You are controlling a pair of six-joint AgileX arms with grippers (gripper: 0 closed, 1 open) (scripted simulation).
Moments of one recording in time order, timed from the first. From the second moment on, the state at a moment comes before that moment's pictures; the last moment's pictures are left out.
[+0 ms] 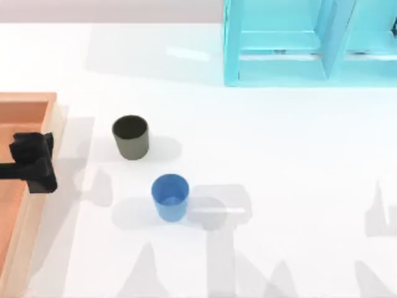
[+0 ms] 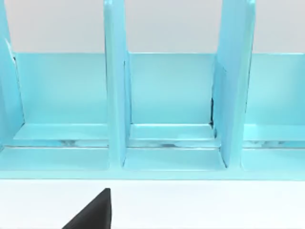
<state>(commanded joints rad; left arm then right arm) -0.23 0.65 0.56 -0.42 0.01 -0.22 0.00 0.00 0.00 0.00 0.00 0.00</state>
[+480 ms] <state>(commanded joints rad) -0.49 1.39 1.23 -0.90 0.00 -0.46 0.00 0.00 0.00 0.00 0.00 0.00</state>
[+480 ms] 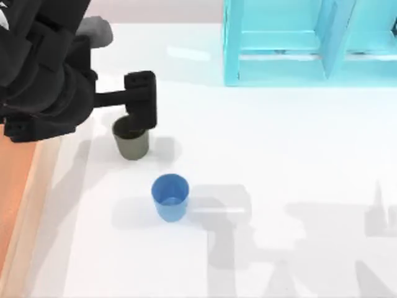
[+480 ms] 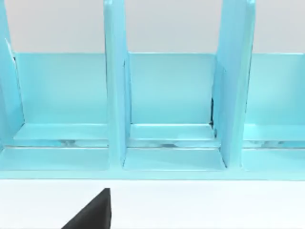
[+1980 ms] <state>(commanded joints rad) -0.71 2.09 1.61 -1.08 0.00 -0.68 0.00 0.00 0.00 0.00 0.00 0.00</state>
